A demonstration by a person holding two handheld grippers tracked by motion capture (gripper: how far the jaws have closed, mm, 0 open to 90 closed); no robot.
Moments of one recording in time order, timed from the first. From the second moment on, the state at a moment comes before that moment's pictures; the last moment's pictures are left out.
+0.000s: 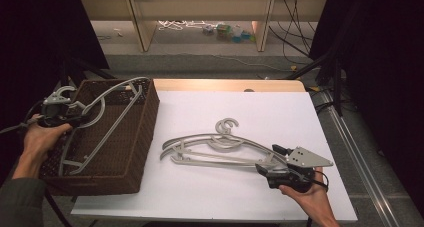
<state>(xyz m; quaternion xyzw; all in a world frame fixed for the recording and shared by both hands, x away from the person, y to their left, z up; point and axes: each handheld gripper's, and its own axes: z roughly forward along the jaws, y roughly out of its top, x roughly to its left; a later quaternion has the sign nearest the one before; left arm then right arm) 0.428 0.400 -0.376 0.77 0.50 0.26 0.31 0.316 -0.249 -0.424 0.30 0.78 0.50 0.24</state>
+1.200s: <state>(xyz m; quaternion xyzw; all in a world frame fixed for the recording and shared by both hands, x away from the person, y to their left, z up) 0.445 0.388 -0.416 0.78 0.53 0.26 0.20 0.317 -0.251 -0.425 0.30 0.78 0.50 0.23</state>
